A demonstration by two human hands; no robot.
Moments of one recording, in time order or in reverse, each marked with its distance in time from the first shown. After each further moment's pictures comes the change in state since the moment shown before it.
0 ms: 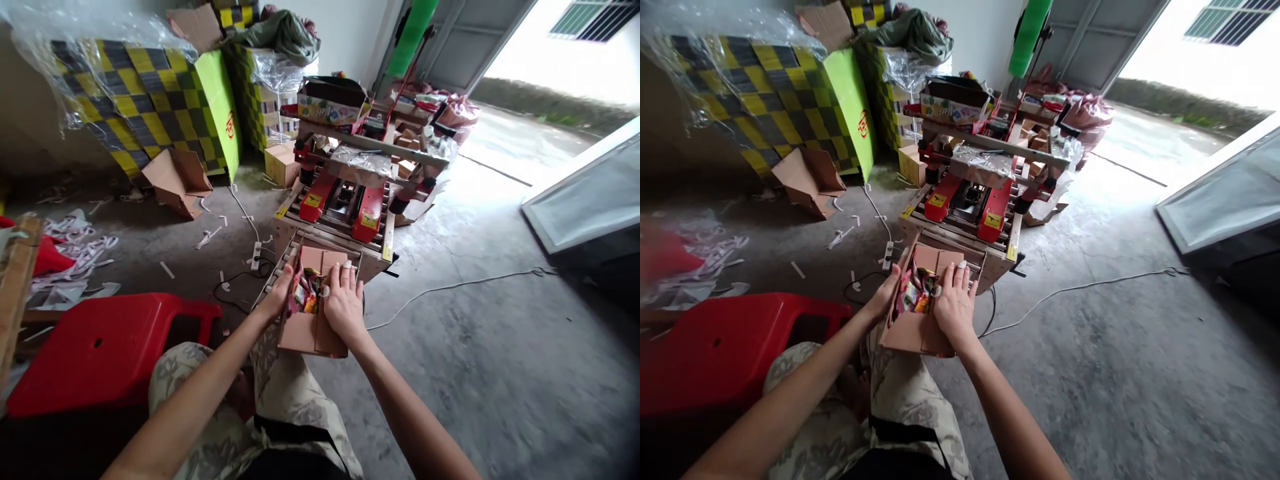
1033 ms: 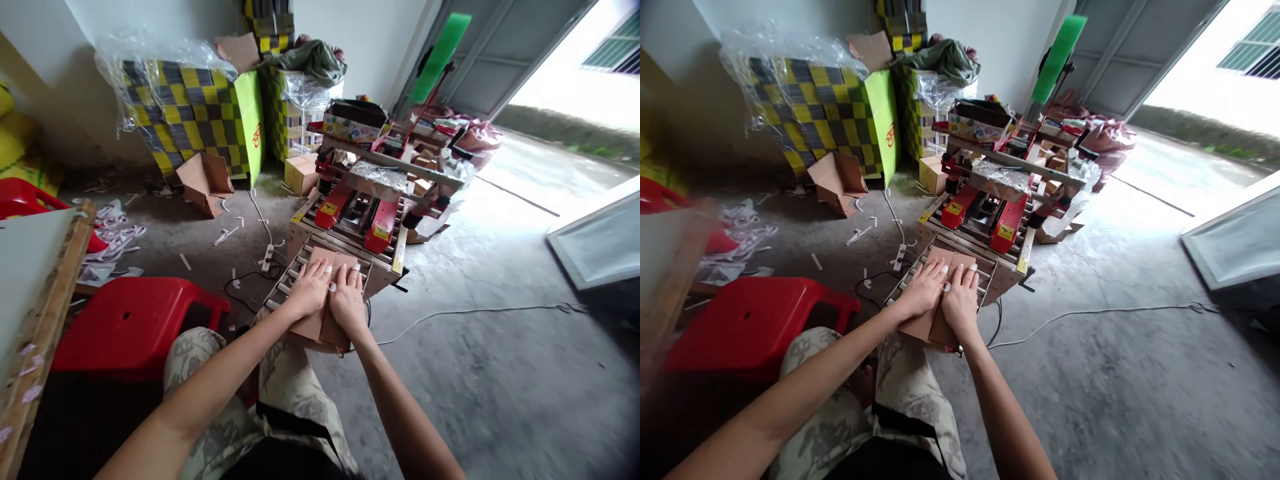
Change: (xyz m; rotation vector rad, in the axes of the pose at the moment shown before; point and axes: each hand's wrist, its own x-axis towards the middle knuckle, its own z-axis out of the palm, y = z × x) left_hand -0.002 0.019 0.030 0.710 -0.109 0.147; right_hand 0.010 -0.002 0.001 0.069 0.048 -0.160
